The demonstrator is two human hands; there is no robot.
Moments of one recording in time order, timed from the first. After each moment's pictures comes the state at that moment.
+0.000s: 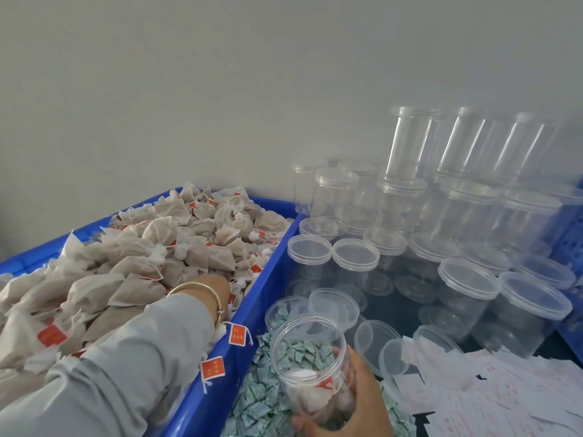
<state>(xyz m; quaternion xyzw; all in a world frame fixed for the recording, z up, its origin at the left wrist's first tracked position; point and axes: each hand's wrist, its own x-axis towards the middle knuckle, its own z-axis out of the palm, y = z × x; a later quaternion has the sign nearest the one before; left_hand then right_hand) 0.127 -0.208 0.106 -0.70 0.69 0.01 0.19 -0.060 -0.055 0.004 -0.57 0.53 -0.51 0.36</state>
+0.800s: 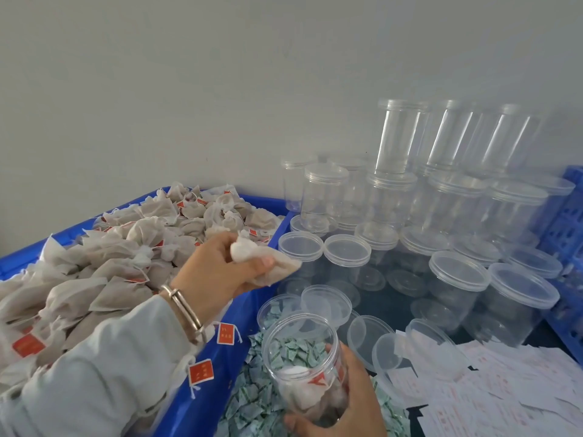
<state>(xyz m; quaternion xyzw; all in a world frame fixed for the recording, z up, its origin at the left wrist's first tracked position) 0.111 -0.147 0.148 -0.46 0.58 0.47 -0.47 -0.059 -0.056 0.001 -0.58 0.54 -0.51 0.33</state>
